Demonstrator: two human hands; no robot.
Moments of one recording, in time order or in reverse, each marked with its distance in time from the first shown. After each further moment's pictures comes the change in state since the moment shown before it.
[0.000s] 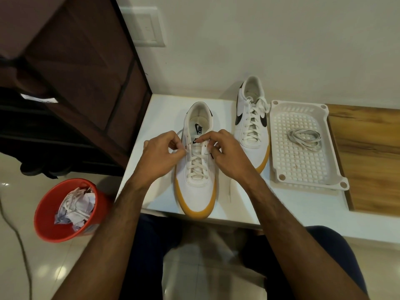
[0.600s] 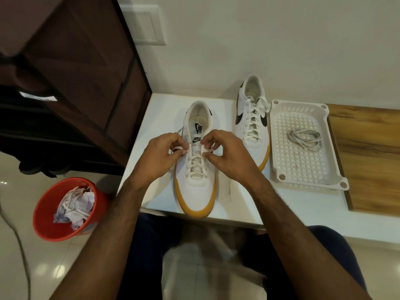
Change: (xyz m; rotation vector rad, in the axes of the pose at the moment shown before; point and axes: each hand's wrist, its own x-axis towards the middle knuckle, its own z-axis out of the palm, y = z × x) left_hand 0.002 -0.007 0.000 -0.016 -0.075 0.086; right_hand -0.003 0.003 -0.004 -0.069 0.006 -0.135
